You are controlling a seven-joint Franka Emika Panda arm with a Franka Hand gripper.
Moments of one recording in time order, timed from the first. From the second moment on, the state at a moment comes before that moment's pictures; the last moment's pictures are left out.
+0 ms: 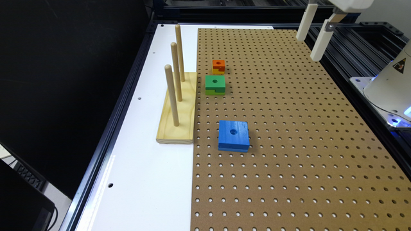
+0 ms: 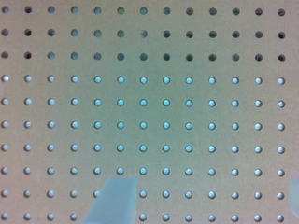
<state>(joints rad) 0.00 -0.61 0.03 -2.90 0.02 2.29 0.78</state>
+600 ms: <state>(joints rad) -0.01 -0.61 0.03 -2.90 0.02 2.29 0.78</state>
